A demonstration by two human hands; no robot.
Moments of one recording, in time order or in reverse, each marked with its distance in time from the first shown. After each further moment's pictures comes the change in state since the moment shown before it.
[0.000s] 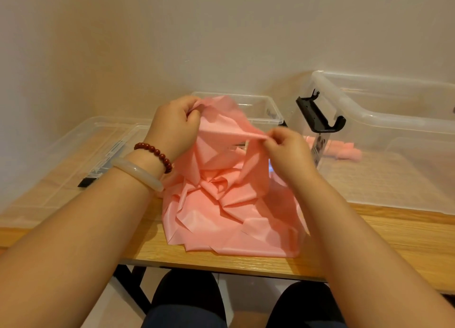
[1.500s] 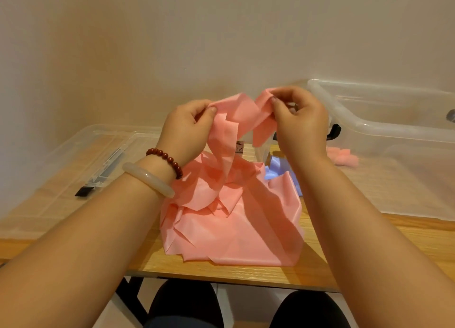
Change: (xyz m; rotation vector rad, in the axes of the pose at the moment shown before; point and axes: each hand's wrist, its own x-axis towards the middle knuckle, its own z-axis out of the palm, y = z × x) left_hand 0.004 0.020 0.011 -0.219 0.024 -0.014; right_hand 0.025 -0.035 -0.020 0.321 0.343 -0.236
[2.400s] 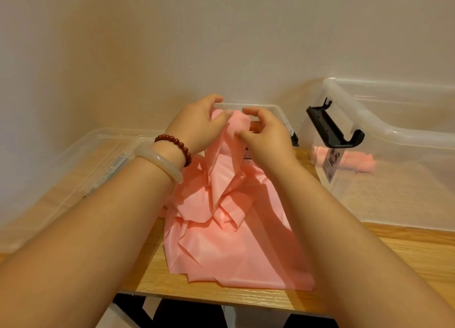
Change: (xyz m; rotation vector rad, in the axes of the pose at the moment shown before) left_hand 0.044 -0.018 0.010 0.355 -0.207 -0.068; right_hand -0.002 0.023 0.055 -0.023 -0.329 0.237
